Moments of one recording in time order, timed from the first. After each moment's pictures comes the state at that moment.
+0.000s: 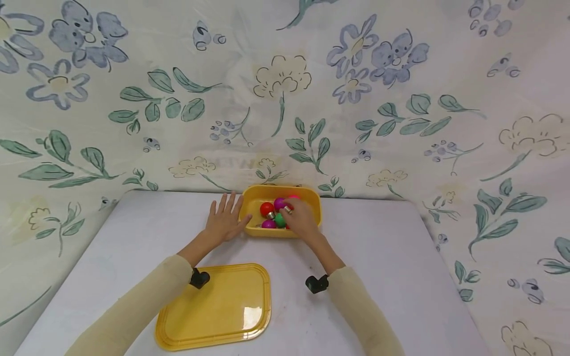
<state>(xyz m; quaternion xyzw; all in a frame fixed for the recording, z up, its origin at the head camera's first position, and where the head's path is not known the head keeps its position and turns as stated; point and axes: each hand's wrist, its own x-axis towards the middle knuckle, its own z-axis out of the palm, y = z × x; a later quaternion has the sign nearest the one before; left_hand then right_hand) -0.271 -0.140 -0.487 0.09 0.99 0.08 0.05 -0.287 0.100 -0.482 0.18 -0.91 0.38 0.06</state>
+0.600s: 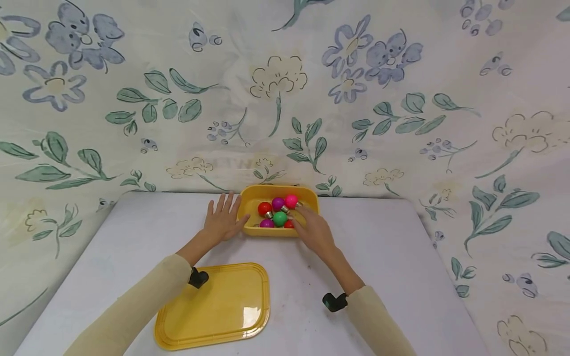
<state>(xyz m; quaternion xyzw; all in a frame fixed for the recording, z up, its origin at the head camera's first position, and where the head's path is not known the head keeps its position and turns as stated) -0.273 -0.139 -0.488 0.09 0.99 0.07 0.05 -0.249 0.143 -0.483 0.18 -0.93 0.32 0.08</state>
